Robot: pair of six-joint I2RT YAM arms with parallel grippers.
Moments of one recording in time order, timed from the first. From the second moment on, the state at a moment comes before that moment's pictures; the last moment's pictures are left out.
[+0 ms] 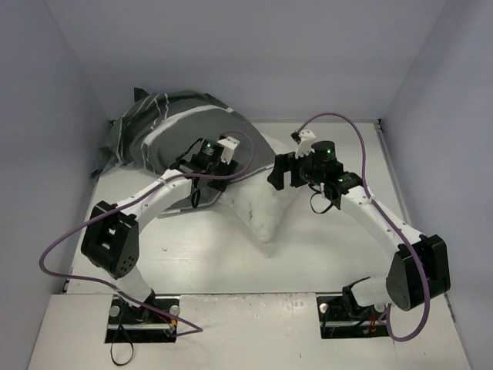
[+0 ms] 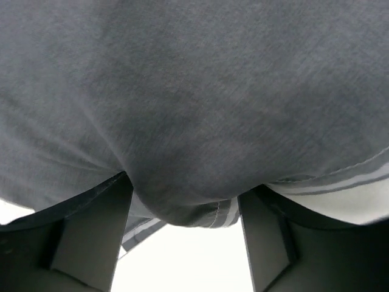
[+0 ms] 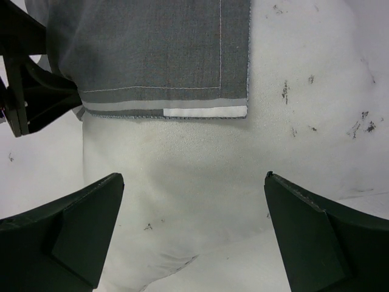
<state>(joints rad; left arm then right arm) -0.54 1.65 1.29 -0.43 -0.11 0.03 0.38 1.36 0.99 -0.17 -0.29 0.16</state>
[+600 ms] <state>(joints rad) -0.51 1.66 1.57 -0.65 -0.01 0.05 0.50 1.41 1.00 -0.15 -0.19 0.13</state>
